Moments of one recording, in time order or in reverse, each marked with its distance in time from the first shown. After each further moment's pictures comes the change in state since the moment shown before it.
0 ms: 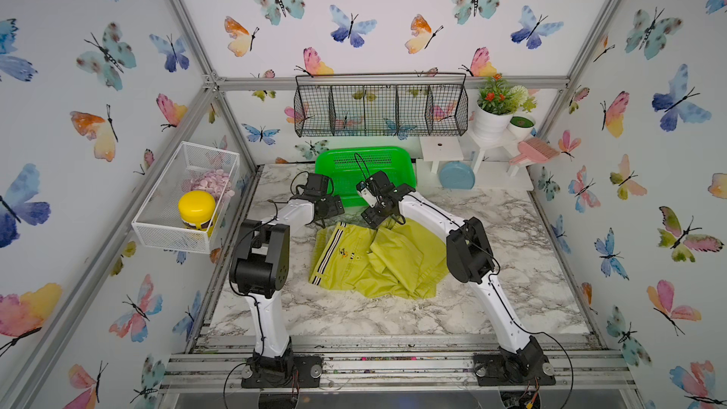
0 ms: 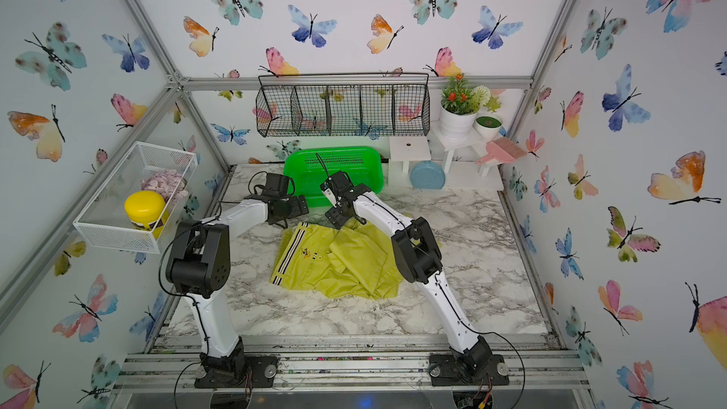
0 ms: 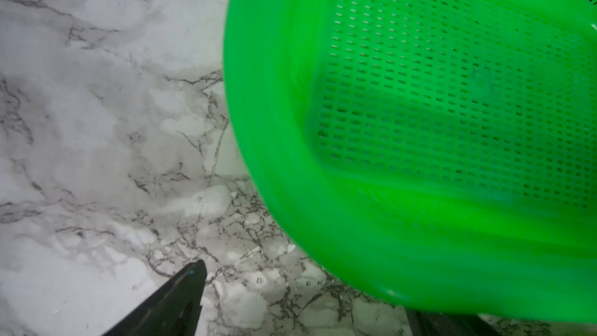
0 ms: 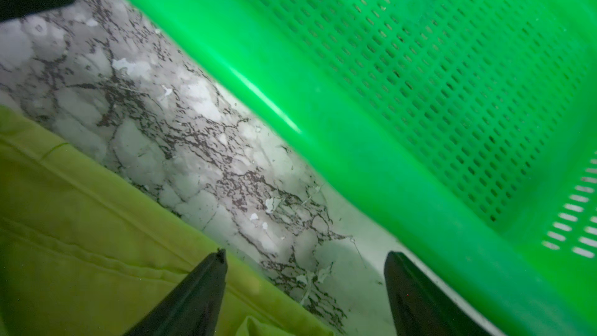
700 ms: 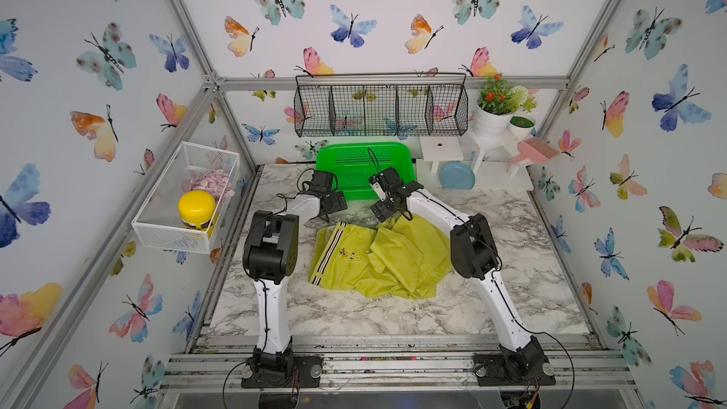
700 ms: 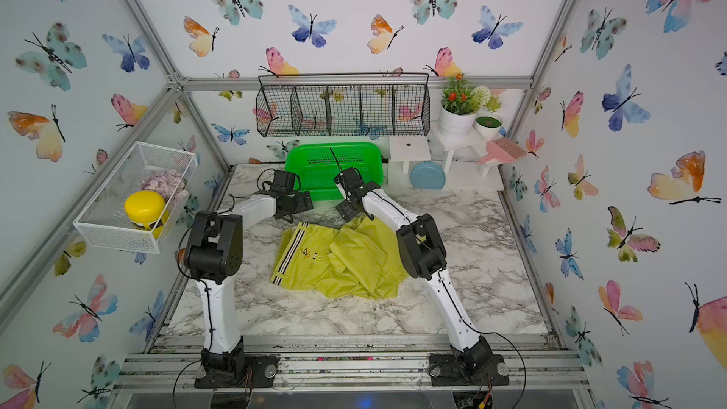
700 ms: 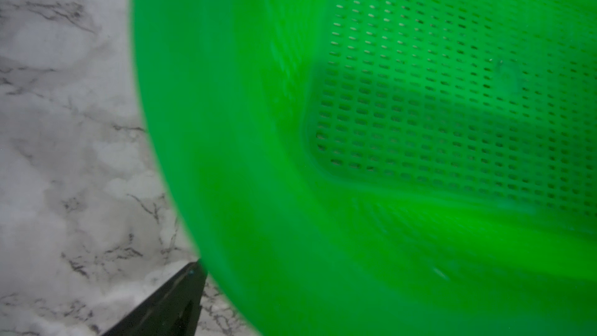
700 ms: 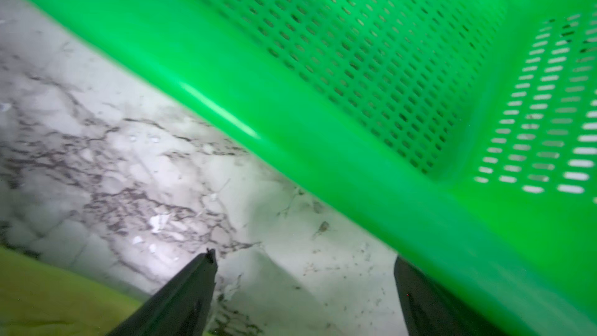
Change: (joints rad) left arm 0.000 0.156 0.145 0.032 -0.016 0.004; right arm -0.078 0.009 -0.018 0.058 0.092 0.026
